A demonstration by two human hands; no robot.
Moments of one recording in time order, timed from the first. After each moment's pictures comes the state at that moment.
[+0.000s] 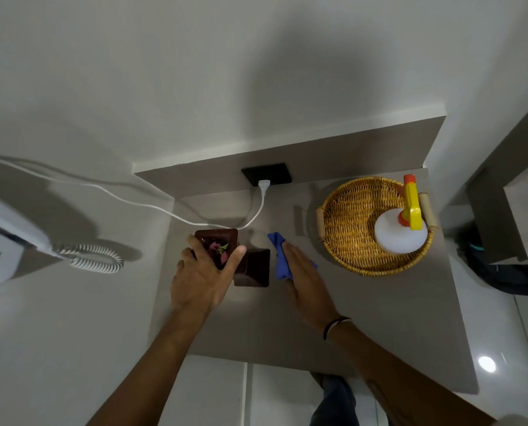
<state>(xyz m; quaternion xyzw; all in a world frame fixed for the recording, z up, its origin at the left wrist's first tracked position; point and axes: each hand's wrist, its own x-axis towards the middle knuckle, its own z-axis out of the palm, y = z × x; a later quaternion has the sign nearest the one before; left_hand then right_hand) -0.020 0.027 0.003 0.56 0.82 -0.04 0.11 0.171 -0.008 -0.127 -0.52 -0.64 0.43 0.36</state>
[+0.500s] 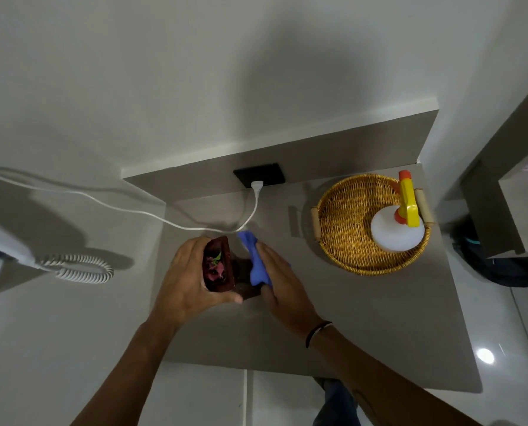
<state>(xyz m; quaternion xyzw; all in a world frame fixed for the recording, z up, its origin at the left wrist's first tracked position) -0.067 0.040 -0.006 0.76 0.63 0.05 0.17 0.140 -0.003 -0.110 -0.49 -0.63 0.45 0.39</state>
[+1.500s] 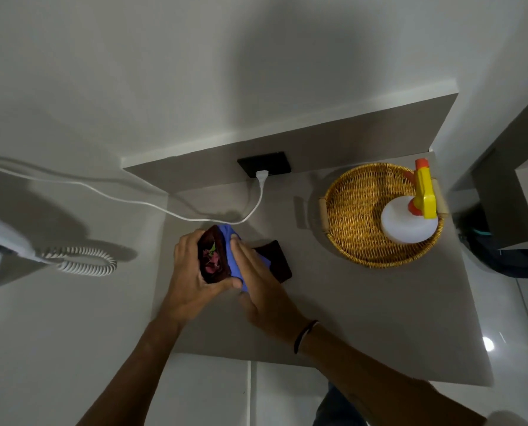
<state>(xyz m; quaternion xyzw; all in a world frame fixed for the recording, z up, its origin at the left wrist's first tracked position) -0.066 0.028 -0.011 0.71 0.64 0.16 0.25 0.096 -0.009 -0.094 -0.40 -0.68 0.45 0.42</state>
